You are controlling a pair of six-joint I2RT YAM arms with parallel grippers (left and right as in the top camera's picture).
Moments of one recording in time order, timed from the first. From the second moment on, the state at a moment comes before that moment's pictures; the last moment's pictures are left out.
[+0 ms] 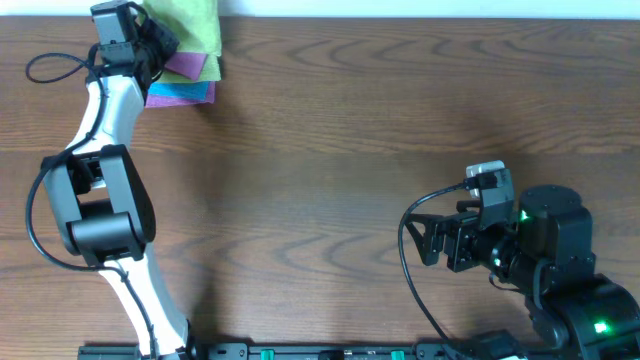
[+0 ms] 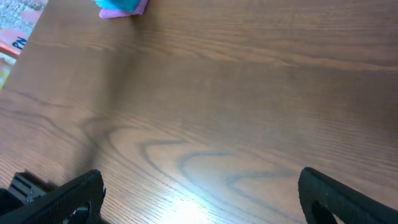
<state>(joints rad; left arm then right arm) 0.18 2.17 1.70 -0.15 0.25 -0.69 0.26 0.78 1.02 -0.99 -0.32 0.25</state>
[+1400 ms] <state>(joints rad) 0.18 2.17 1.70 -0.21 0.06 -0.56 0.26 0.78 1.02 -0.99 -0.32 0.25</state>
